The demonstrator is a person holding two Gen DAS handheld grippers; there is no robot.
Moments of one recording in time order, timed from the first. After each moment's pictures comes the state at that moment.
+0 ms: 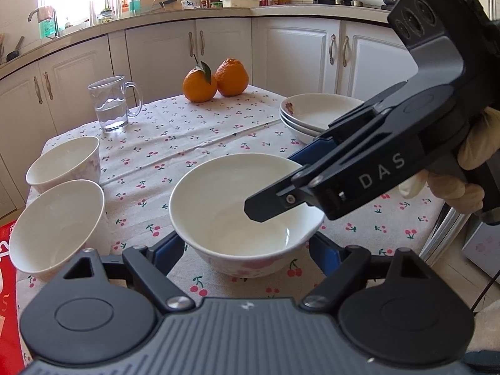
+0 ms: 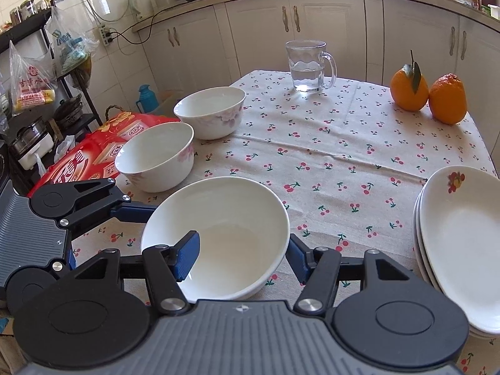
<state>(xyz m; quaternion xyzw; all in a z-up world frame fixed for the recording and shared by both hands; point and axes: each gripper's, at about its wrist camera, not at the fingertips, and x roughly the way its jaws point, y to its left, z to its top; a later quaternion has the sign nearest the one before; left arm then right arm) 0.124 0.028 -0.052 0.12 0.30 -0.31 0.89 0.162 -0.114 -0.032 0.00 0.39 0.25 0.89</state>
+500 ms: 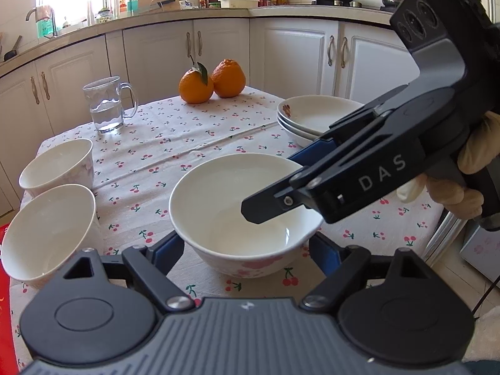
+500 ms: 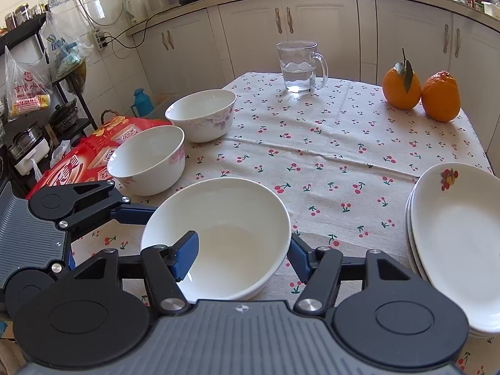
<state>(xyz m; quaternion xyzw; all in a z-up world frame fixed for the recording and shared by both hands) 0.128 0.023 -0.054 0.12 0.30 -0.31 0.89 0.164 -0.121 -0.033 0.01 0.38 0.24 0.89</state>
